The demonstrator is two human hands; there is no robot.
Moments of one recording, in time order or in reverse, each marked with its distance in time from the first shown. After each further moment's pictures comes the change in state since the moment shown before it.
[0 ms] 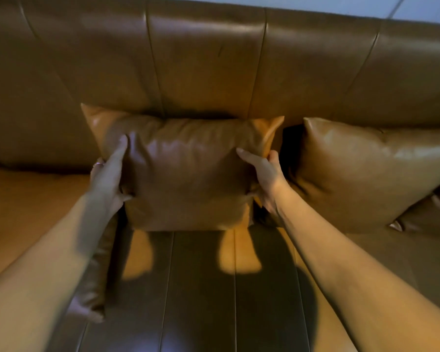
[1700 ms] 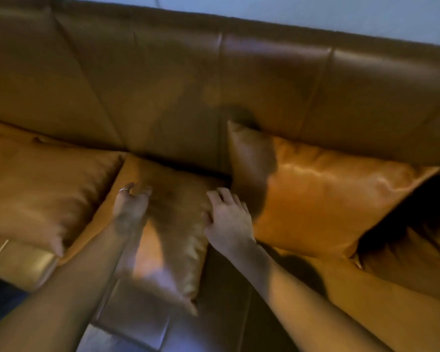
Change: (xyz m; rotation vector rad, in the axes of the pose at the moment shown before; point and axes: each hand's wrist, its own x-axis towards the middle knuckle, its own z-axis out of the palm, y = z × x) left_hand 0.055 0.010 -0.239 0.452 0.417 0.045; right_hand -0.079 0.119 0.263 -1.354 -0.344 -0.746
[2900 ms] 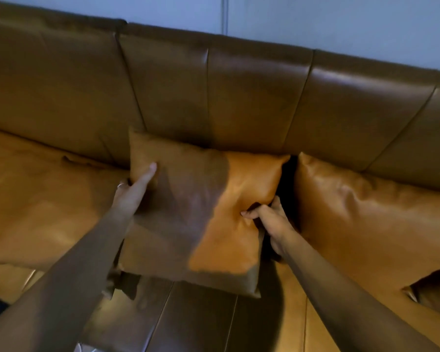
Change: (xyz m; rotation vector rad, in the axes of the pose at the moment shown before) left_hand 0.121 0.043 -0.101 -0.277 -0.177 -0.071; right_hand 0.107 -0.037 0.035 1.080 0.052 0.680
